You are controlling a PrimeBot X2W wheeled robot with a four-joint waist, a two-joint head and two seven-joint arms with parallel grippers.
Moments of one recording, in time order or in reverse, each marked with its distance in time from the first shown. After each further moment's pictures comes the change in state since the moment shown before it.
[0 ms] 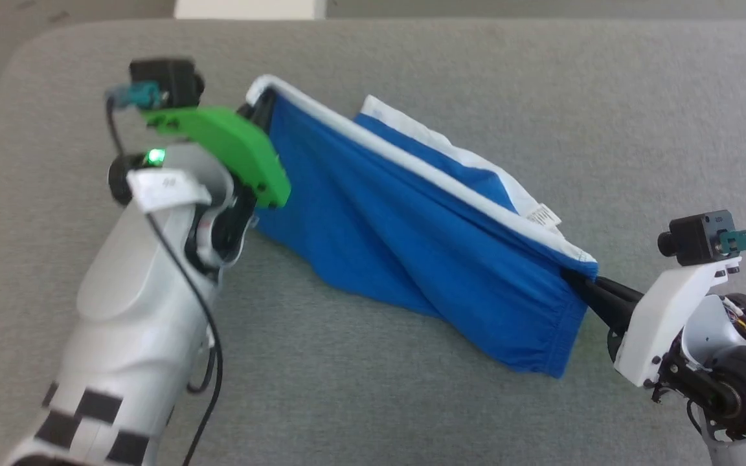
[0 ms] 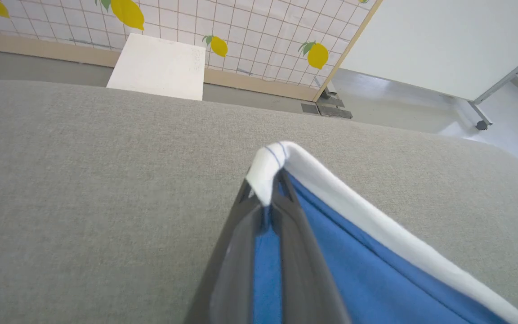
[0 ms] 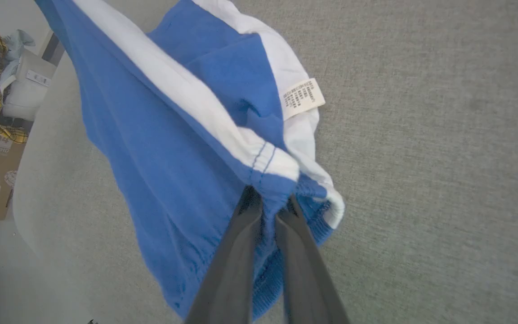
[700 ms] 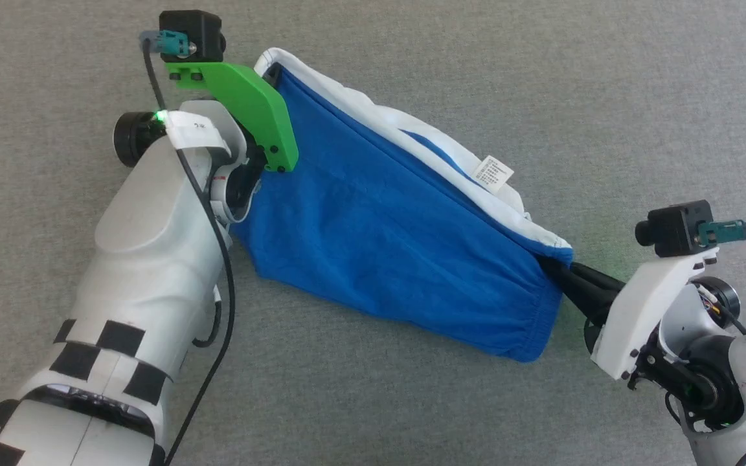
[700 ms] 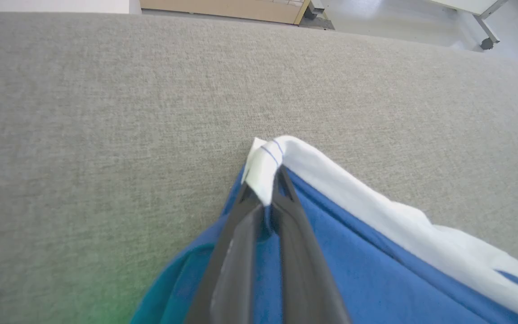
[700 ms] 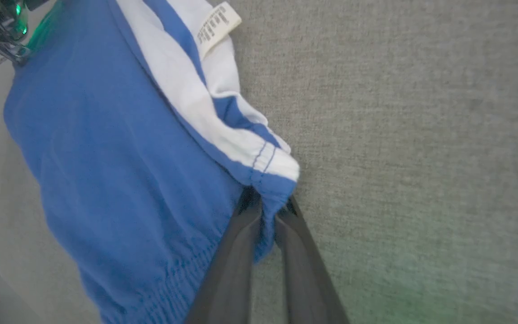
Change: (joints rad) left arm -0.224 -0.059 -0.068 0.361 0.048 -0.081 -0.036; right arm -0.045 -0.011 0.084 0.035 0.028 0.000 -0.077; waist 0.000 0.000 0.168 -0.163
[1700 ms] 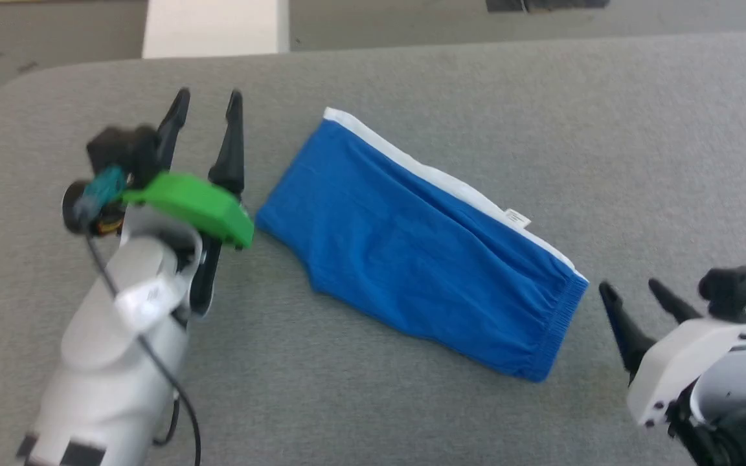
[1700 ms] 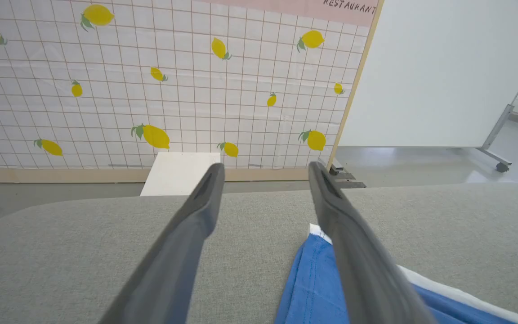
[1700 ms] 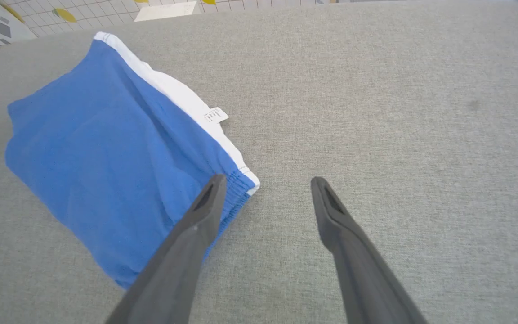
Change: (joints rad) left arm 0.321 0.128 0.050 -0.314 0.089 0.015 -0.432; right arm 0.226 0.188 -0.234 -0.194 -0.447 -0.001 -0.089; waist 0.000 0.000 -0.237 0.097
